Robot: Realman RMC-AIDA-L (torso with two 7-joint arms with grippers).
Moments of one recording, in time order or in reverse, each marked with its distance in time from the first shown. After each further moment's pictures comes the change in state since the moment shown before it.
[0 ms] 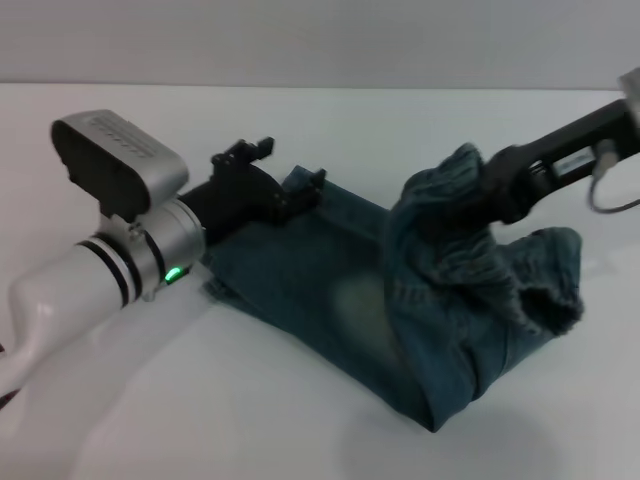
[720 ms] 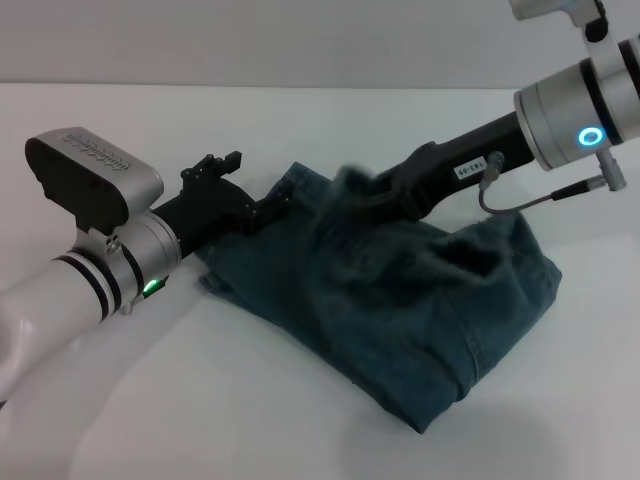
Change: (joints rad) left arm 0.000 -0.007 -0.048 -0.084 -0.008 0.013 0.026; right arm 0.021 0.064 -0.135 0.100 0.075 0.293 -0.067
